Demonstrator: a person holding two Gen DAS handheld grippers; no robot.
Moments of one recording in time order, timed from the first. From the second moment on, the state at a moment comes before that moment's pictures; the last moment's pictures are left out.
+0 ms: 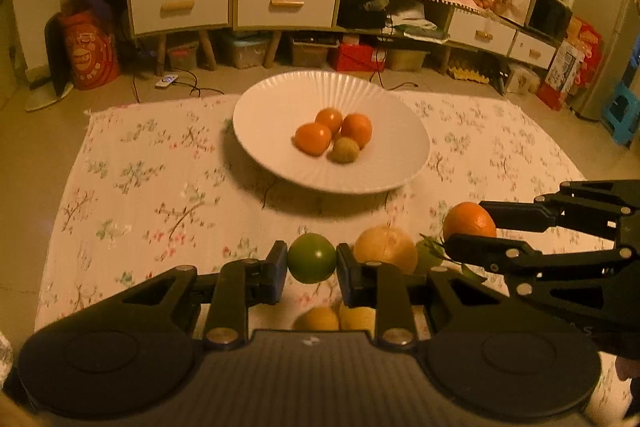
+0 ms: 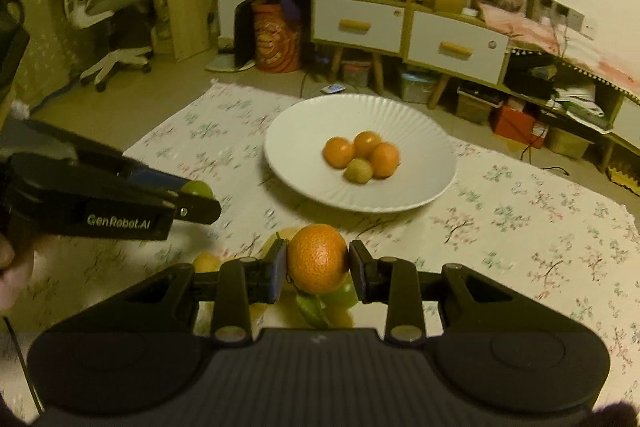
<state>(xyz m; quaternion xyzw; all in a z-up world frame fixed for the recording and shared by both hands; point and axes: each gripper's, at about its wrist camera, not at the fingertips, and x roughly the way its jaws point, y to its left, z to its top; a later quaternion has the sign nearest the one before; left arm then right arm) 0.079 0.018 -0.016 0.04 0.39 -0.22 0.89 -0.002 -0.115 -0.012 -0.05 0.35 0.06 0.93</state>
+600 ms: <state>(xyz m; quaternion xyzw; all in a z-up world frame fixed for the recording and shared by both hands) 0.130 -0.013 -0.013 0.05 0.38 -0.21 0.90 0.053 -0.161 -0.011 -0.01 0.35 0.01 0.94</state>
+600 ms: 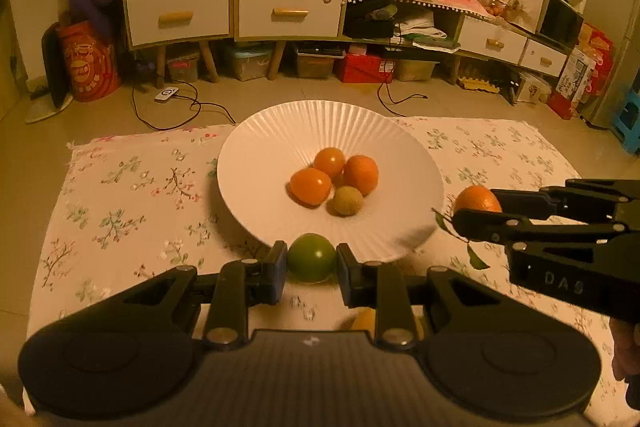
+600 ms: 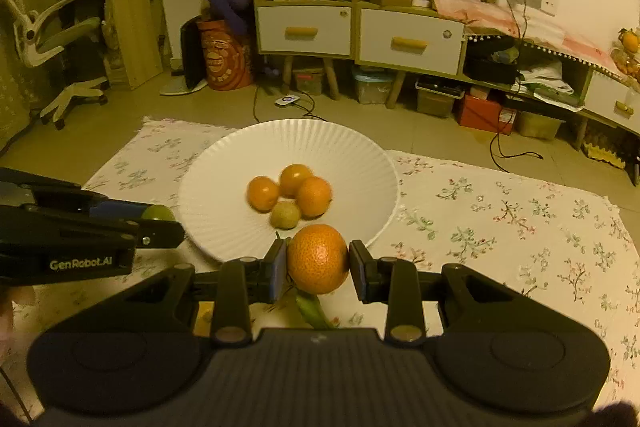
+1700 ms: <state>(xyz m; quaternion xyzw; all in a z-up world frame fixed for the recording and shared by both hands) 0.188 -0.043 -0.046 0.06 0.39 -0.24 0.89 0.110 -0.177 -0.038 -0.01 0.36 0.03 0.93</state>
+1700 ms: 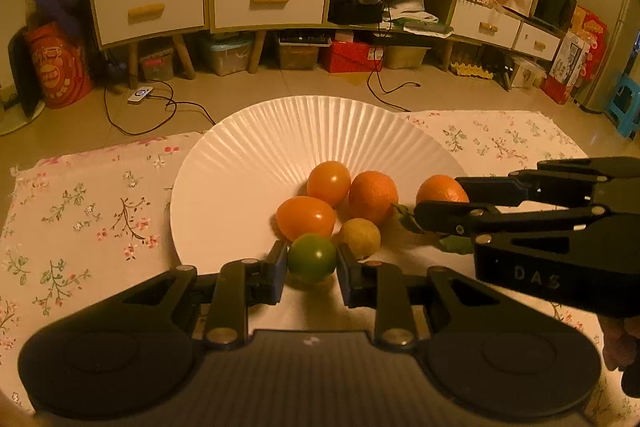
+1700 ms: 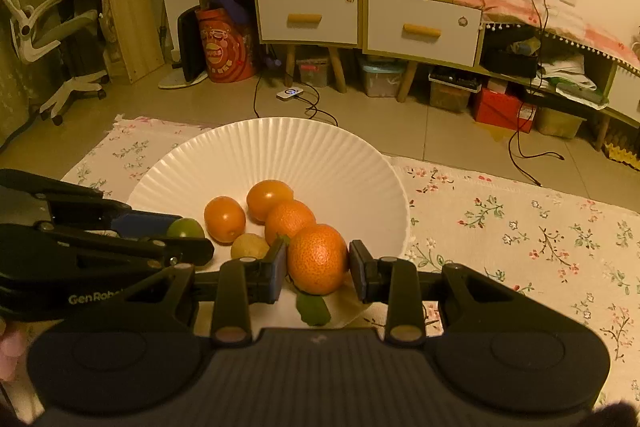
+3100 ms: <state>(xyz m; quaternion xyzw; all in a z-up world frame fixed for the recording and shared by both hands) 0.125 -0.018 -0.014 0.08 0.38 -0.24 0.89 0.048 -0.158 0.011 -0.01 0.33 0.05 0.94</state>
